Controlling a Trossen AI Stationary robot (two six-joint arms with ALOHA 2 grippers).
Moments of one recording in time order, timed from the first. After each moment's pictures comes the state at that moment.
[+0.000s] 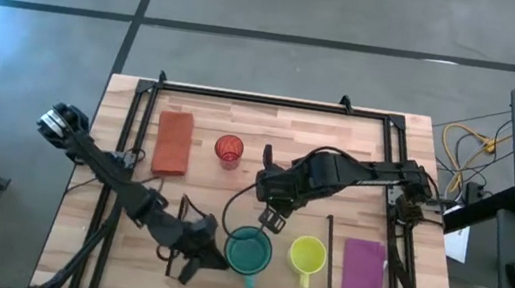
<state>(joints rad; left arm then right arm) -0.60 1.44 0.90 0.28 -0.19 -0.86 0.22 1.97 2.18 -1.50 0.05 0.70</state>
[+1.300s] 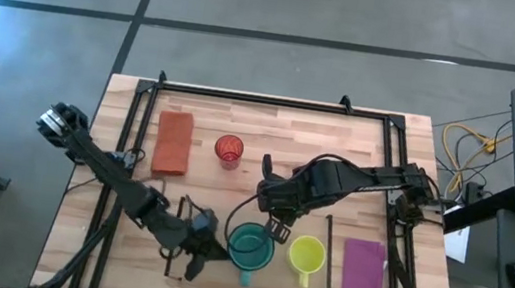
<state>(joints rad) -0.59 1.45 0.96 0.10 -0.27 -0.86 0.26 1.97 2.18 -1.51 0.03 0.65</state>
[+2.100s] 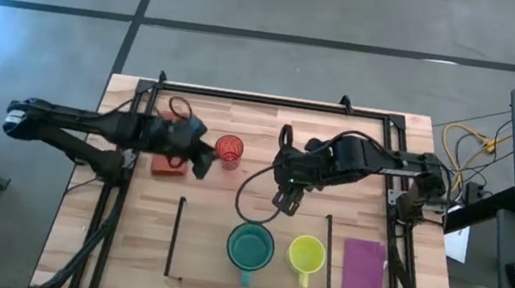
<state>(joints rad) -0.02 1.05 0.97 -0.58 -0.24 -0.70 0.18 1.86 2.18 -1.51 0.21 0.57</state>
